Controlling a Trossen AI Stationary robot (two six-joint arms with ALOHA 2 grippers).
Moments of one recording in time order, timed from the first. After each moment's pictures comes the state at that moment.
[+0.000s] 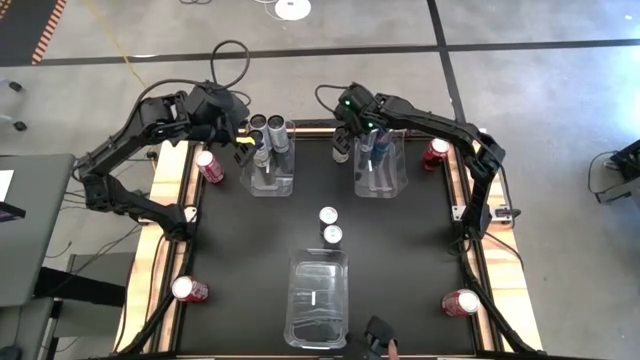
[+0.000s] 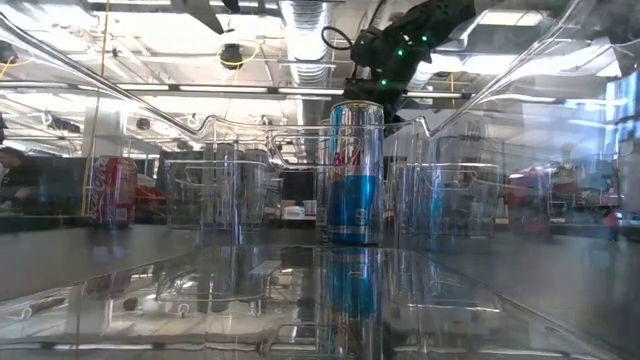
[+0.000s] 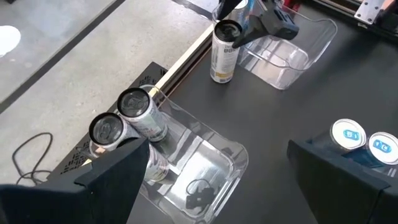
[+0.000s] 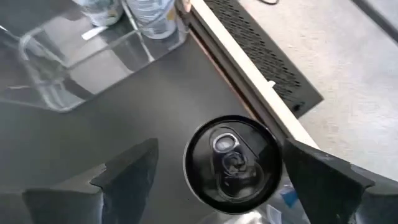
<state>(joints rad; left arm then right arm) 0.40 1.31 1.79 -1.24 -0.20 -0.13 -0.59 1.87 1.66 -0.71 0.00 0.00</state>
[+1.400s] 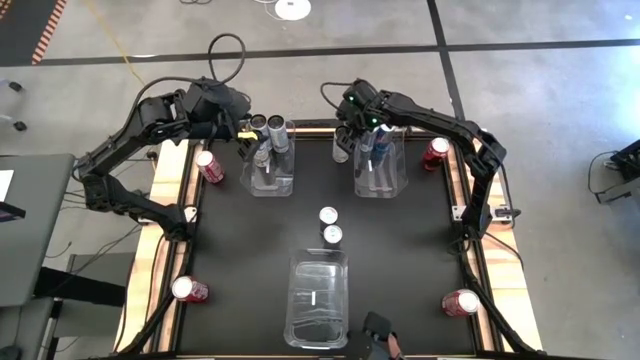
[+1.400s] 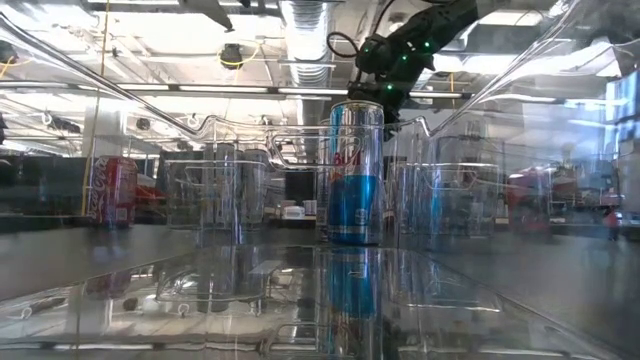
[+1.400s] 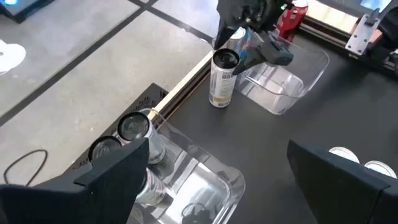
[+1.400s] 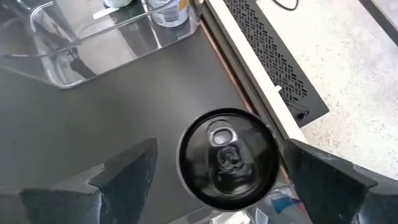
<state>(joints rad) 0.40 1.31 1.79 -1.15 -0.22 -0.14 -0.63 1.87 1.65 -0.71 -0.08 -0.15</state>
